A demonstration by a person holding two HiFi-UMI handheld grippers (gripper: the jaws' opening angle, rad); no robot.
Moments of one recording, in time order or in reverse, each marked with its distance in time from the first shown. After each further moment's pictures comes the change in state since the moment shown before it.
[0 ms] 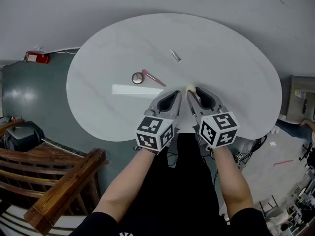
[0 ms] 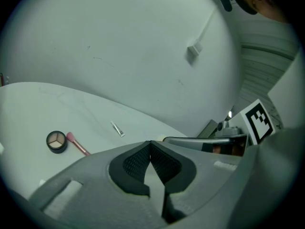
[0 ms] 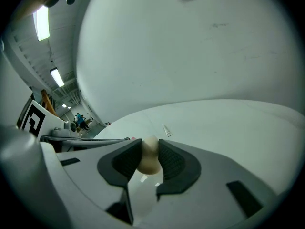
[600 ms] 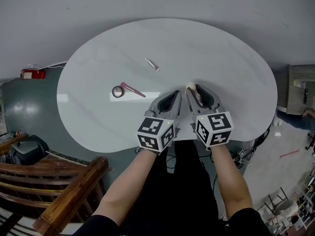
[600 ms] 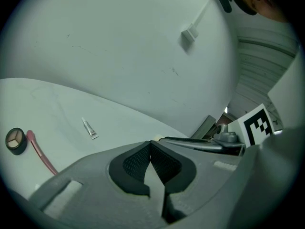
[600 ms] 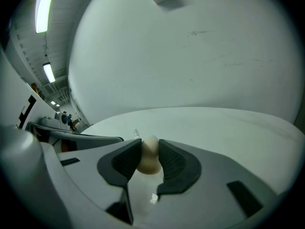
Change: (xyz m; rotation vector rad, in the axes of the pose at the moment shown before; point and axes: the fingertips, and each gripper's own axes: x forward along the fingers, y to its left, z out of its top) left arm 0.080 -0.047 -0.004 0.039 0.035 -0.049; right arm -0.014 -0.096 0.006 -0.029 -0.071 -0.133
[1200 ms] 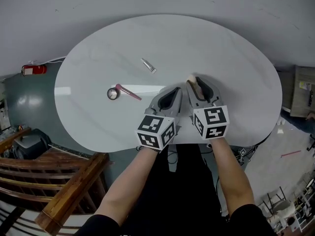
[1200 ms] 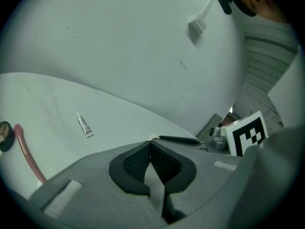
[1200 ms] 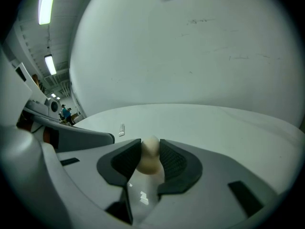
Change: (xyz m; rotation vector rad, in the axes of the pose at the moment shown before) left arm 0.039 0.012 -0.005 -0.024 0.031 0.043; right arm 0.044 -0.039 -0.008 -0.069 0.015 -0.012
